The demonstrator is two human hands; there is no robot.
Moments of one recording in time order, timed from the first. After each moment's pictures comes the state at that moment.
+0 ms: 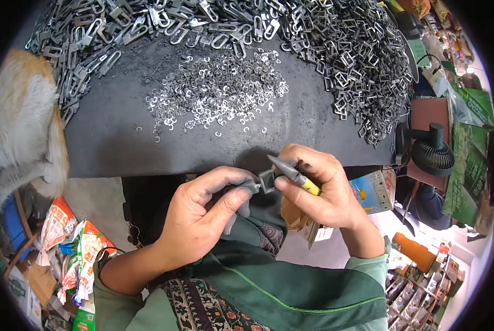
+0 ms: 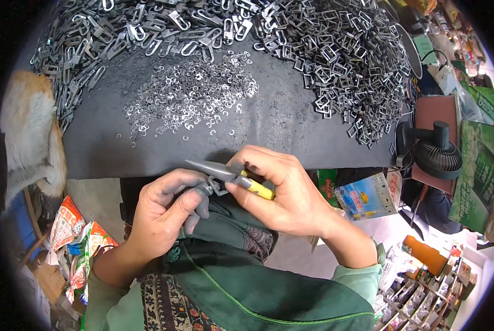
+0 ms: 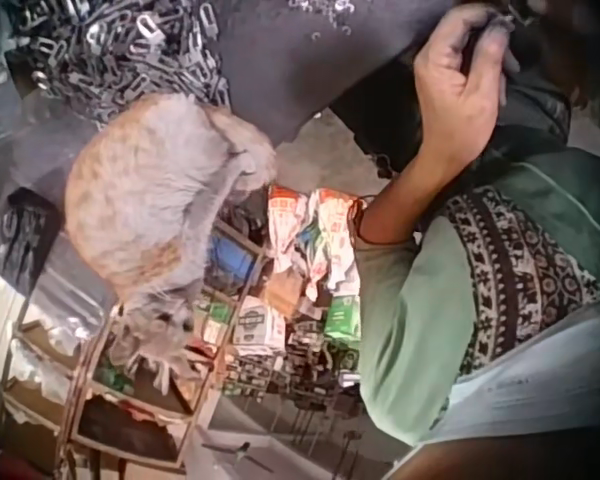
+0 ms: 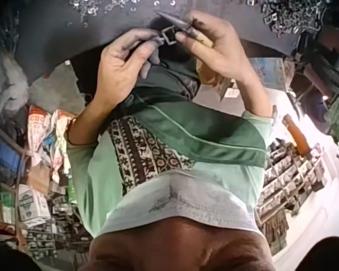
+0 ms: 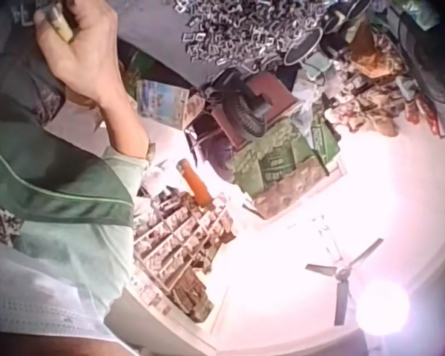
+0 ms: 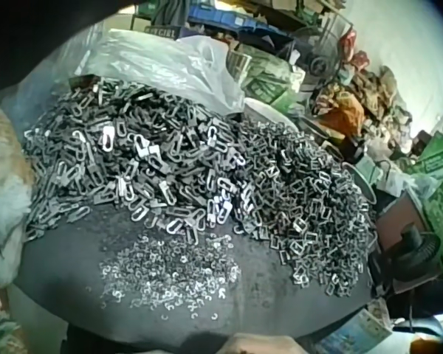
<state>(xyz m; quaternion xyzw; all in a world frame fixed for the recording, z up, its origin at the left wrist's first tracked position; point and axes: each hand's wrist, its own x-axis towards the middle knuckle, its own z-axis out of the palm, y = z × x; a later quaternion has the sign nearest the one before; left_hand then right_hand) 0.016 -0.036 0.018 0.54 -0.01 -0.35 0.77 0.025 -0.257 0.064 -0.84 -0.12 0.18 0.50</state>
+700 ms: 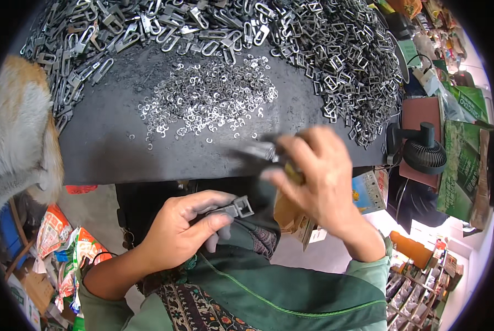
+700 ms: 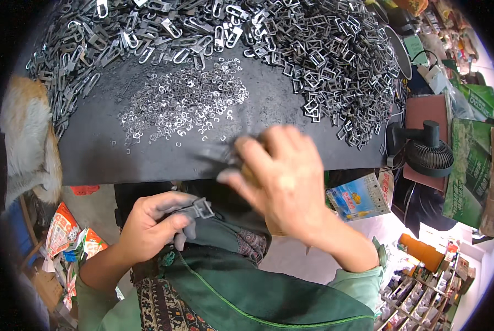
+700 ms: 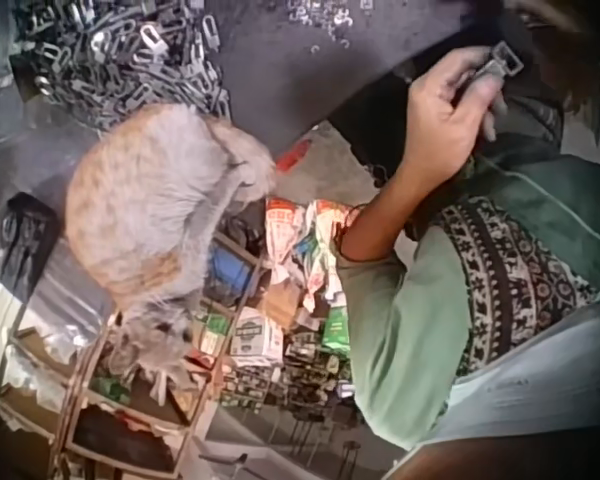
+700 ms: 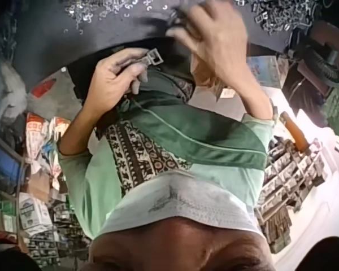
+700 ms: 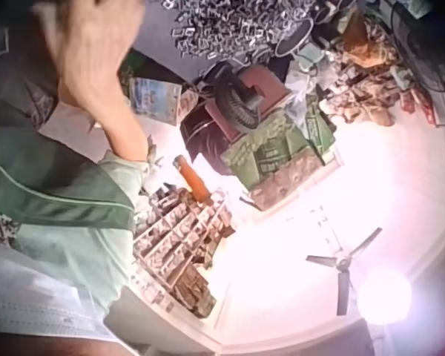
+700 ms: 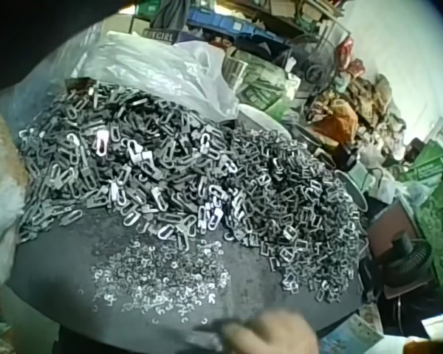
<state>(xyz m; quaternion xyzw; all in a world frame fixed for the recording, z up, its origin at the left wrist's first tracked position) 0.014 -0.013 0.015 0.51 -0.02 -0.46 0.73 0.025 -0.253 0.065 -0.98 -0.17 -0.01 0.10</state>
